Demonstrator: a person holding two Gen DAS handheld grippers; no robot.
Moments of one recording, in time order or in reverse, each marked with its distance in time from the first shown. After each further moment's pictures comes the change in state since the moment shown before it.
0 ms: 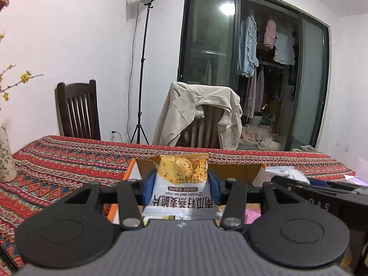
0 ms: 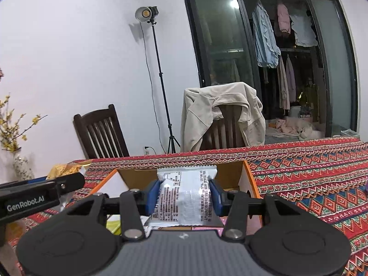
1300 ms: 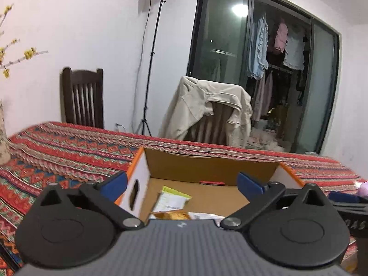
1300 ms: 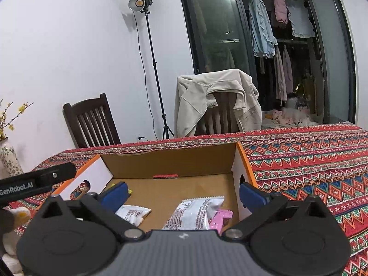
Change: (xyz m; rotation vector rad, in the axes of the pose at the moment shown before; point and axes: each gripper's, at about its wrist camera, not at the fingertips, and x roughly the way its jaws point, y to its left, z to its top) left arm 0.033 0.027 -0.021 -0.077 0.009 0.003; right arm 0.023 -0.019 -0.029 -0.006 0.031 -0.006
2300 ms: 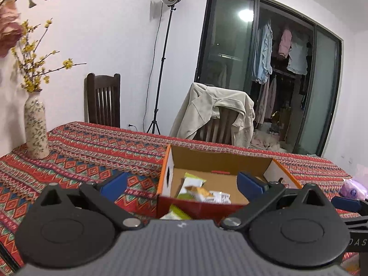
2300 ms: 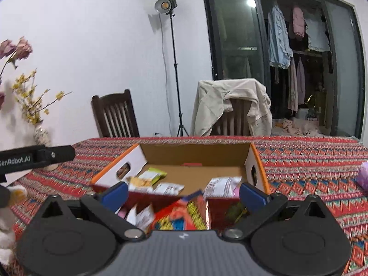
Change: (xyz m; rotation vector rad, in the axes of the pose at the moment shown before) left arm -0.126 0.034 -0.004 -0.005 -0.009 0.044; right arm -0.110 0.052 -0.023 -0.088 0.025 0.051
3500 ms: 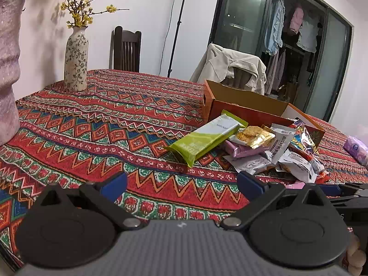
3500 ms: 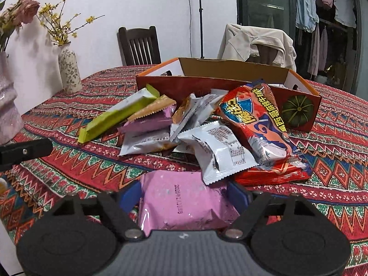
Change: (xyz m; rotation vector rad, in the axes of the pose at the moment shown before) left arm -0.068 0.091 -0.103 -0.047 0.176 0.015; right arm -0.001 0.076 -0.101 -0.085 0.273 0.050
